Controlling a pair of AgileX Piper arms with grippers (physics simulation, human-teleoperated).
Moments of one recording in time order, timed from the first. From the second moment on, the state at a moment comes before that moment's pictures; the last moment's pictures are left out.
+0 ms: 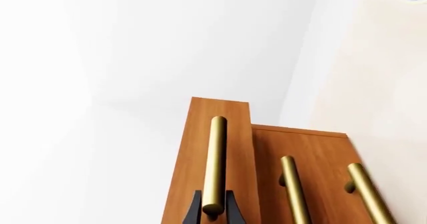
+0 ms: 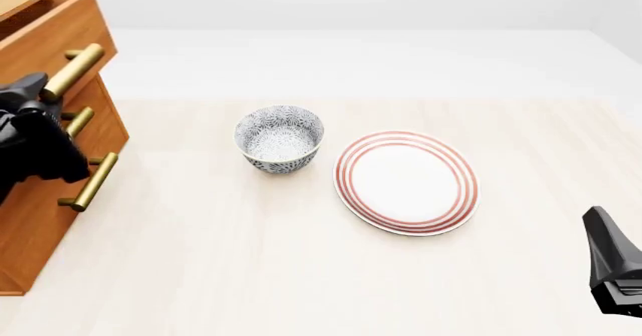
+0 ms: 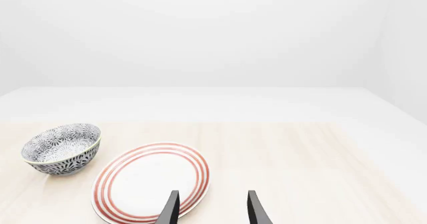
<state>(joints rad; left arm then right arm) 0.12 1.17 -0.39 -0.75 1.48 0.00 0.01 -0.01 0.00 0.00</state>
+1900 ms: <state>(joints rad) -0.04 1.15 -0.41 -0.70 1.46 0.00 0.01 -0.01 0.00 0.00</state>
